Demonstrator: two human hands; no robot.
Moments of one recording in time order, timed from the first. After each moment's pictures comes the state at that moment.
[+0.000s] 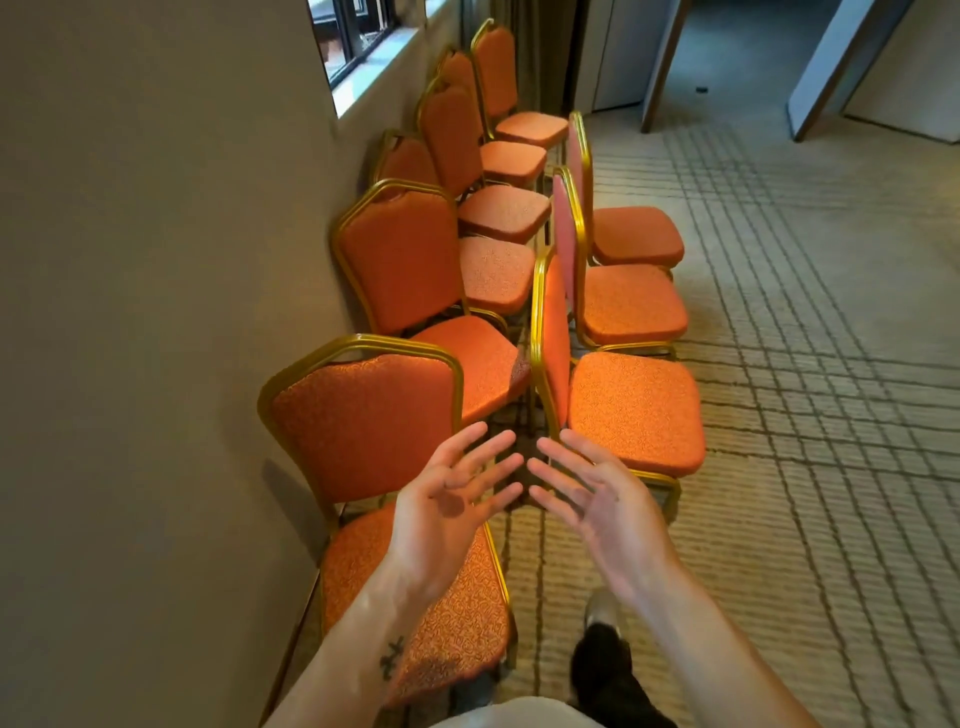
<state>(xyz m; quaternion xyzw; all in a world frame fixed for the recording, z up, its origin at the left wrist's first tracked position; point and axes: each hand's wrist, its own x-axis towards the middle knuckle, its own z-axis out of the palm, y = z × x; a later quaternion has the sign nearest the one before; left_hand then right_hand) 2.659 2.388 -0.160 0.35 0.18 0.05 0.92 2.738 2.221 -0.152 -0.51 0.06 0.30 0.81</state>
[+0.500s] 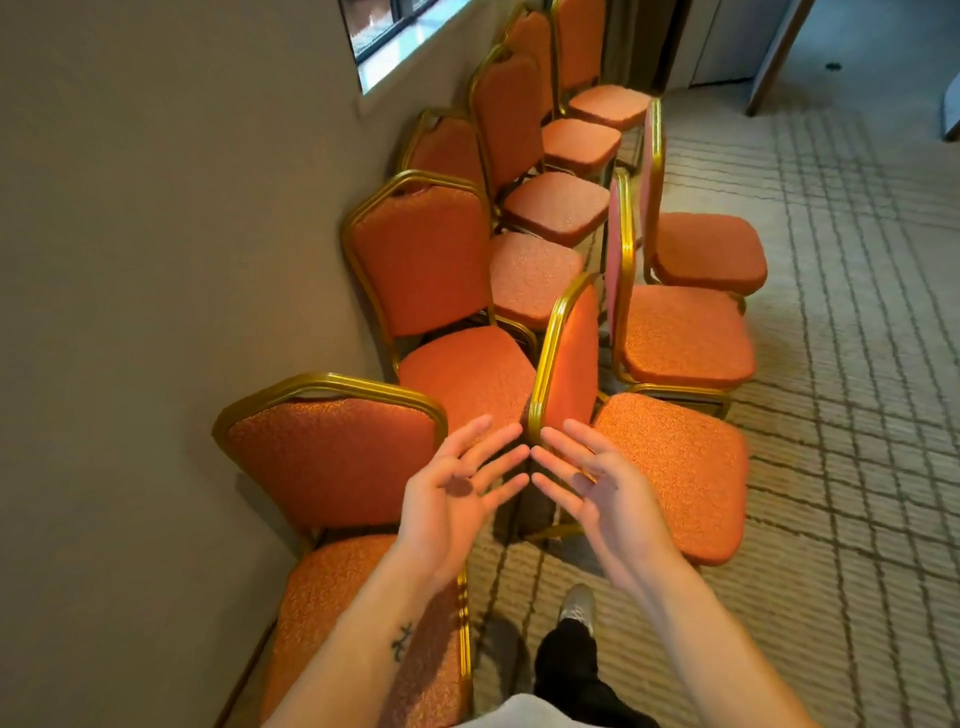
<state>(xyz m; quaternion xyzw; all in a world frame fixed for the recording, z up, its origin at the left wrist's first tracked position) 2.871 2.395 -0.183 0.30 0.26 0.12 0.91 2.974 2.252 -0.178 -0.51 0.04 0.37 0.77</state>
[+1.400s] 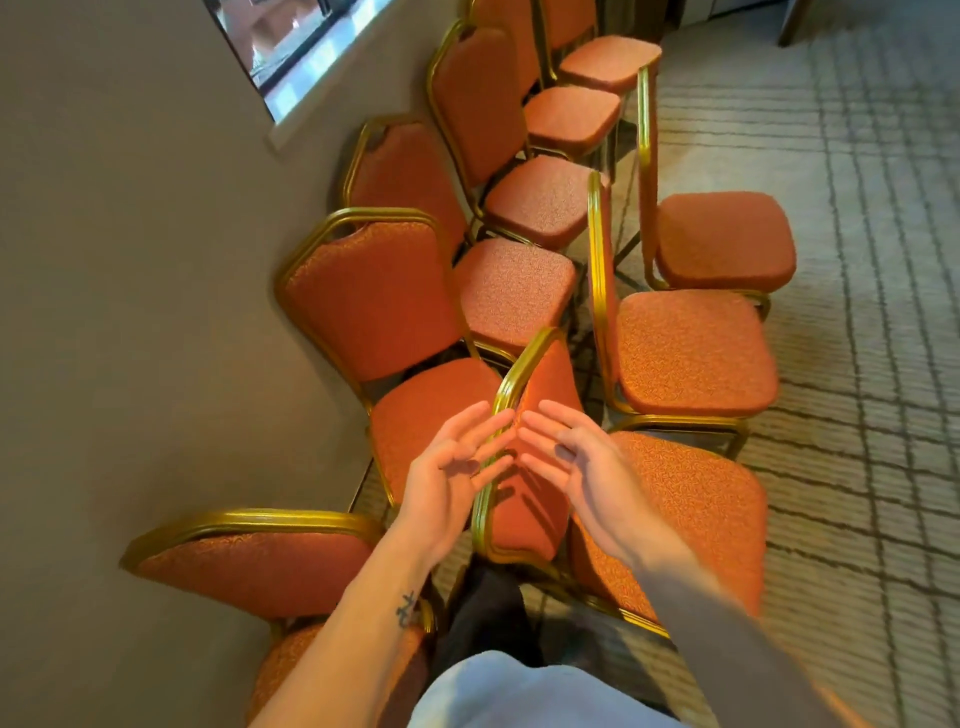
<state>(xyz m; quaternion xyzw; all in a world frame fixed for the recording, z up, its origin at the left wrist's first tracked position) 3.136 2.446 -0.206 0.38 0.33 0.10 0.86 3.242 2.307 -0.217 -0.52 0.02 0.42 0.74</state>
